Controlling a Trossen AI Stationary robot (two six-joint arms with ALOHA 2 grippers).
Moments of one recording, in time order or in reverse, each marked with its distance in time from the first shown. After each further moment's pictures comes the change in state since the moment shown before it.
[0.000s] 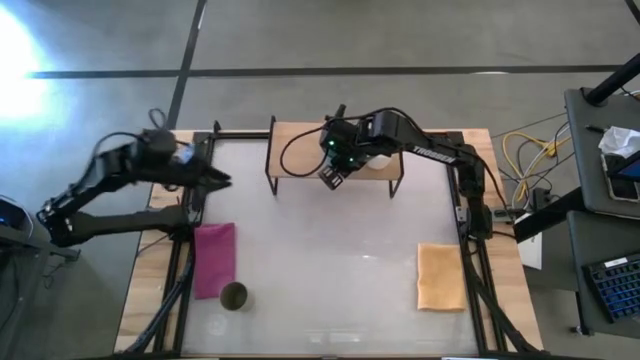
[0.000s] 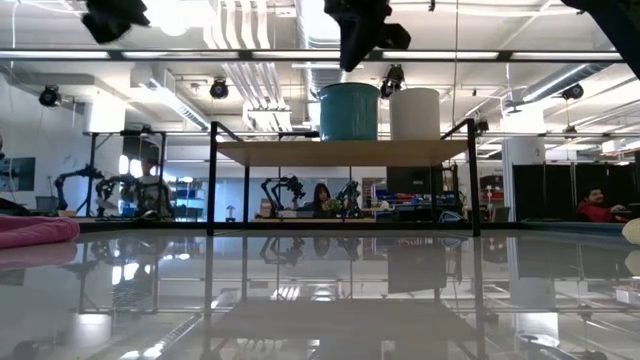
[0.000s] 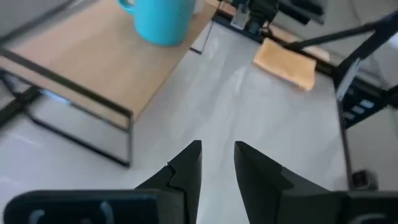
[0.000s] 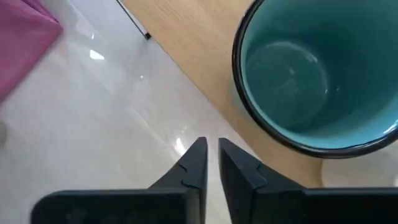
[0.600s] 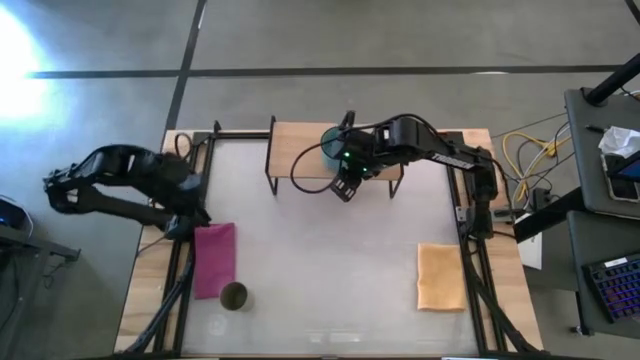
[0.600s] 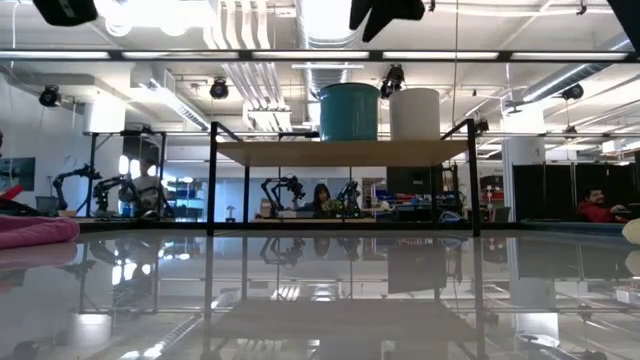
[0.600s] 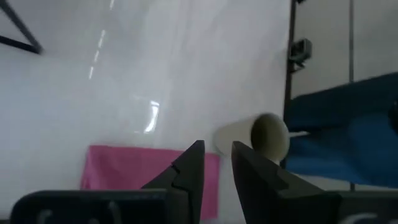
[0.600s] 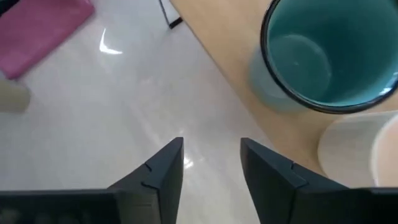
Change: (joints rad) left arm -0.405 0.134 0.185 -0.425 0.052 -0.182; right arm 0.091 -0.084 0.000 -0.052 0.028 -0.032
